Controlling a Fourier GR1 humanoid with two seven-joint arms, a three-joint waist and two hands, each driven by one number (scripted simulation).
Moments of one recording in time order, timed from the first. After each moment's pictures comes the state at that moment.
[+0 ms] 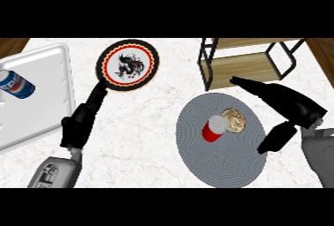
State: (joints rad) left arm -0.18 0.21 -0.15 -1.42 0.00 0.09 0.01; right arm -0.38 -0.45 0.13 -1.60 0.45 0.64 0.15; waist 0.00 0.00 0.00
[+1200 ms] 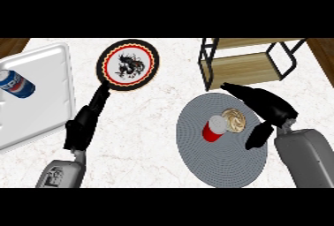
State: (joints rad) left arm -0.16 0.12 -0.08 -1.44 -0.10 0.03 0.01; right arm -0.38 -0.32 0.13 -1.43 0.76 0.59 0.03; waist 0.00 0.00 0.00
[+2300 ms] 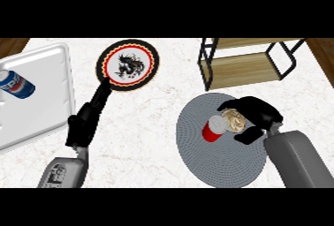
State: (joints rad) left arm -0.18 0.08 -0.05 -1.45 -0.14 0.01 0.05; right arm -0.39 -0.28 0.14 -1.23 0.93 0.51 -0.13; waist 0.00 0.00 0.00
